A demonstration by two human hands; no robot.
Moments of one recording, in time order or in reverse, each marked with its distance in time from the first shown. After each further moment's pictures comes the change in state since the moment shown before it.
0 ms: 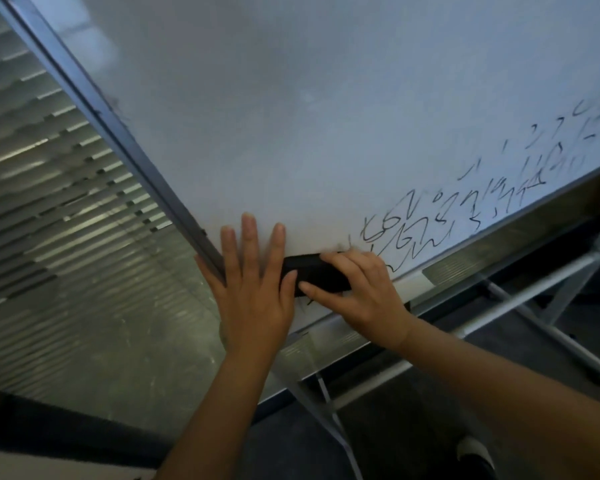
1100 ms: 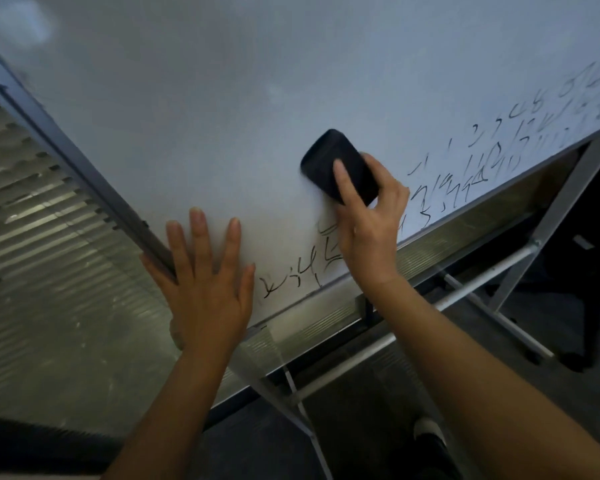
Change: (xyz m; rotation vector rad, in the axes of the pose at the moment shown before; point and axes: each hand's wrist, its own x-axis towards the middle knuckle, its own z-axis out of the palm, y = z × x) left_hand -0.001 0.009 0.002 0.090 -0.036 -0.052; right_hand 0.043 0.049 -0.037 -0.034 0.152 0.599
